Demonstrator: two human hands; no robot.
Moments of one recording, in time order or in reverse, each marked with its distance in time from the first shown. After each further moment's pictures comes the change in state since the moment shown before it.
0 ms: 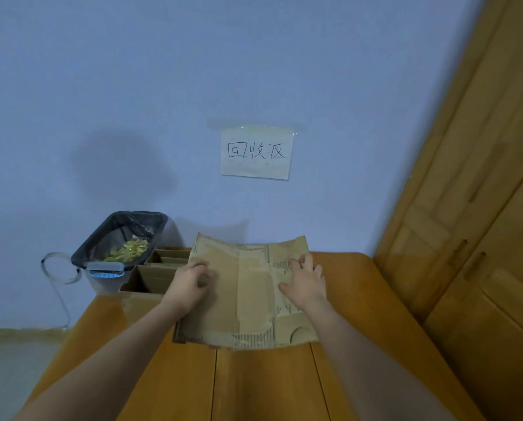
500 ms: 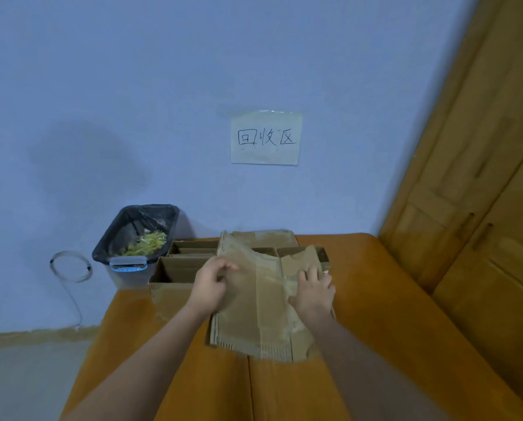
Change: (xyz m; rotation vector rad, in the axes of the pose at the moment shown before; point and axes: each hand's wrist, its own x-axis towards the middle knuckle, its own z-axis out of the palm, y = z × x) left_hand -0.034 -0.033 -0.016 -0.386 0.089 0.055; right_hand -0.050 -0.068 0.061 -0.264 -0.031 0.194
